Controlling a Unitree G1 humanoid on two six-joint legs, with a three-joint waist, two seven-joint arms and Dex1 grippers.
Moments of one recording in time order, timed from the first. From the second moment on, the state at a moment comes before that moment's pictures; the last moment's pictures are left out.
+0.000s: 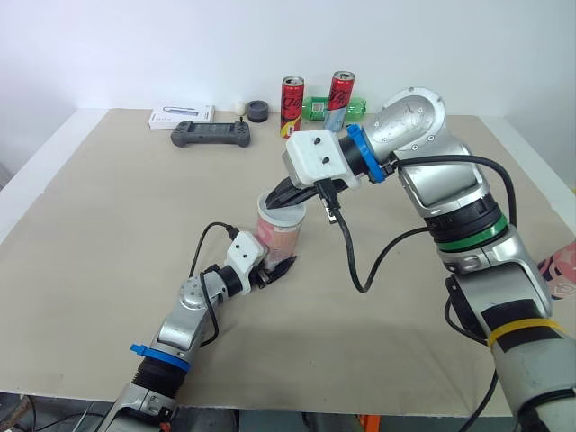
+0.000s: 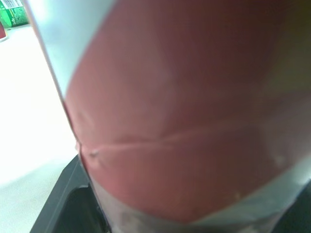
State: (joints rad) left arm -0.32 0.21 -0.21 0.14 -0.13 0.02 -0.62; right arm -1.22 -0.52 0.40 0.16 0.02 0.21 1.50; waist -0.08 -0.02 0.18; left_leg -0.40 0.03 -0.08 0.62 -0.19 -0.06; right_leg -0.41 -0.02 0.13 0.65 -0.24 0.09
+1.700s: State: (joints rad) left arm -0.30 0.20 -0.22 0.14 -0.13 0.03 -0.60; right arm -1.15 -0.52 0.43 0.14 -0.14 0.03 1.46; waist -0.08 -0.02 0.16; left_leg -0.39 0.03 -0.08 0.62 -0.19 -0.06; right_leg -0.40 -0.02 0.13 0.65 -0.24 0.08
